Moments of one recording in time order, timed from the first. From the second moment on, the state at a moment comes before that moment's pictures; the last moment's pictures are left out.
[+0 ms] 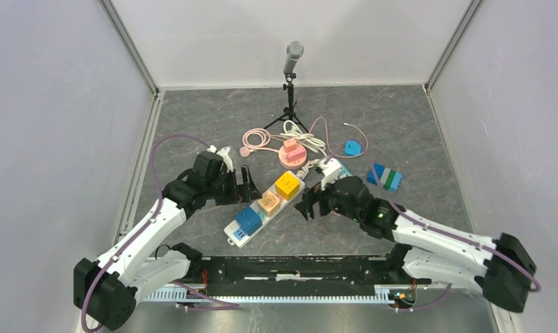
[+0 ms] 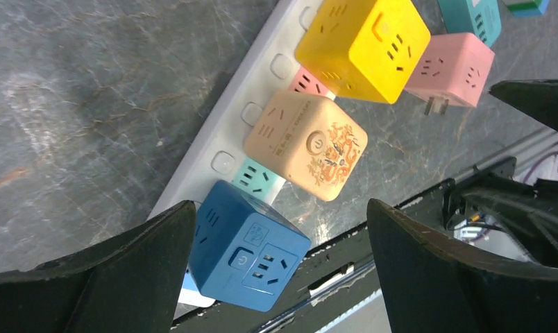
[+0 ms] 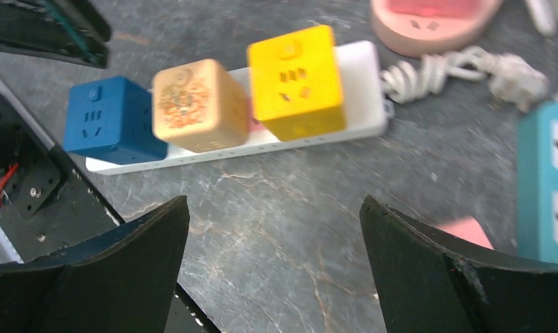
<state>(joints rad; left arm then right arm) -0.48 0.96 0.73 -0.61 0.22 -0.57 0.90 0.92 0.51 -0.03 0.06 0.36</state>
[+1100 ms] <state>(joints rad) -0.48 1.04 0.59 -0.38 0.28 -0.64 0.91 1.55 0.96 -0.13 0.16 0.02</state>
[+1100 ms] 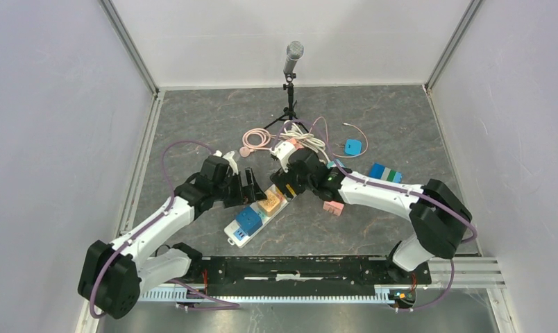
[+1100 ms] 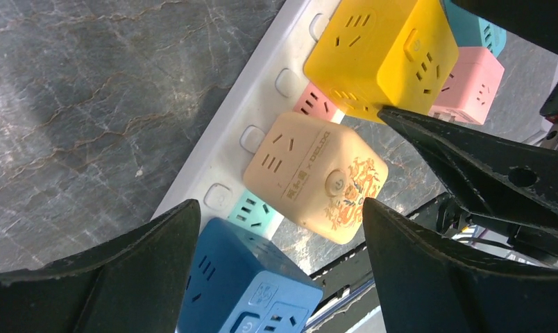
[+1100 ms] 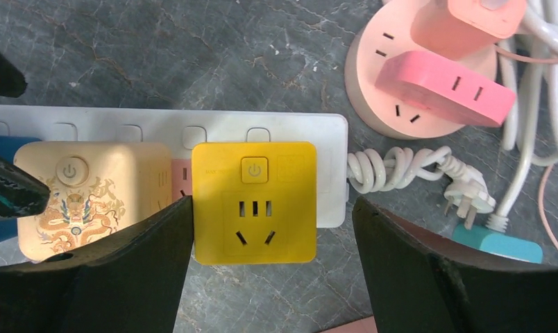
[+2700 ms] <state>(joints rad) -0.47 1.17 0.70 -0.50 0.32 -0.61 0.99 1.67 1.02 -0.06 0.08 0.06</state>
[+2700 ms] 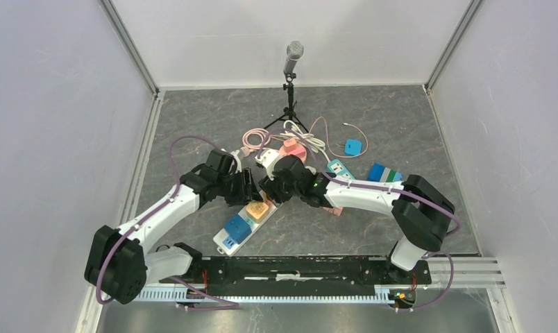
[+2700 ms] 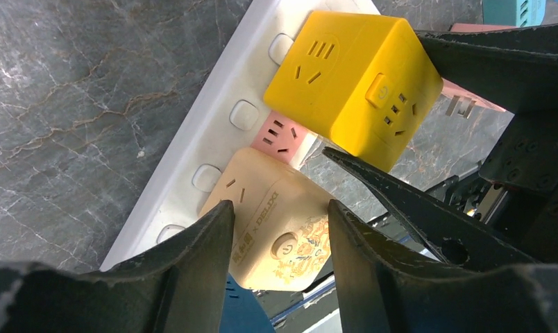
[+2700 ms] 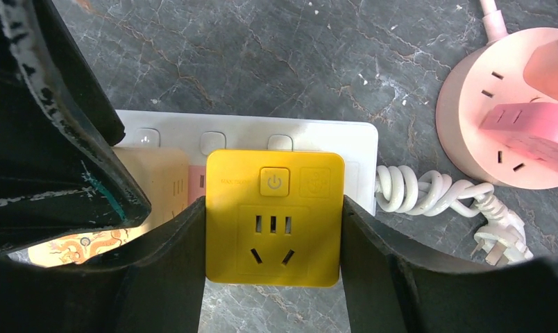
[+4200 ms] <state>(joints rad) -0.53 1.24 0.76 -0.55 0.29 -0.61 0.91 1.61 0.98 -0.04 0.01 0.01</state>
